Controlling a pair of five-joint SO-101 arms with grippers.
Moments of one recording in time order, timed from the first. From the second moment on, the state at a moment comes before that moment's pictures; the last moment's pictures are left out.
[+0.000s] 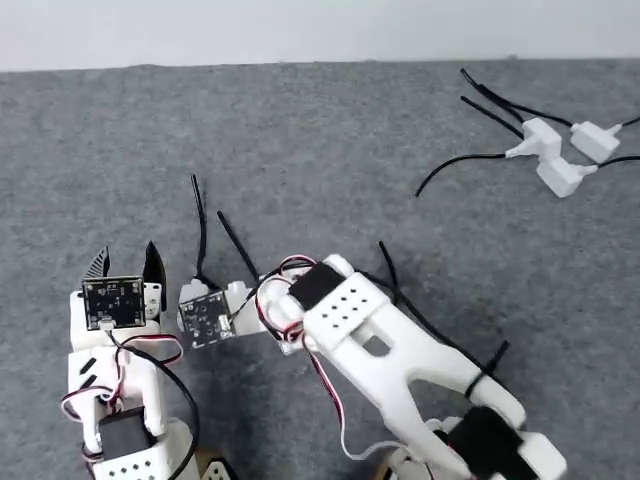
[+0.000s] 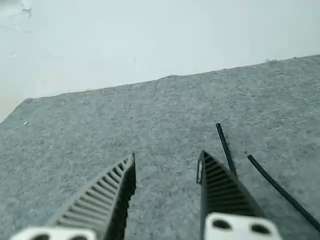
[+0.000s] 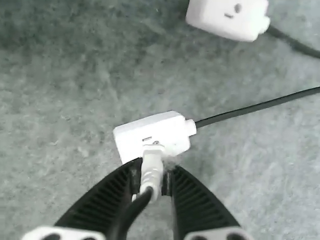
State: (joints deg) left arm -20.4 -103.6 94.3 37.1 -6.9; right arm -45.7 -10.2 30.4 61.4 65.0
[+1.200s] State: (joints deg) left arm -20.4 -103.6 95.6 36.0 -6.9; right arm -49.7 -10.6 32.7 61.0 63.9
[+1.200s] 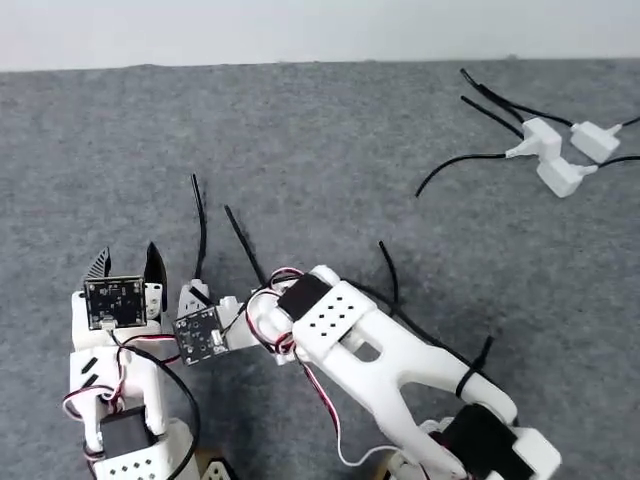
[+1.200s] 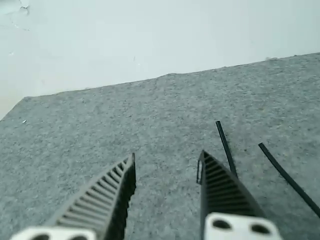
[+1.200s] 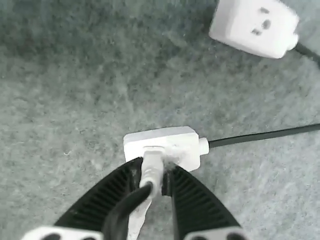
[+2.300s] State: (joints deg) left arm -18.8 -103.6 96.1 36.0 -6.9; right arm -47.2 -11.2 37.2 55.0 63.9
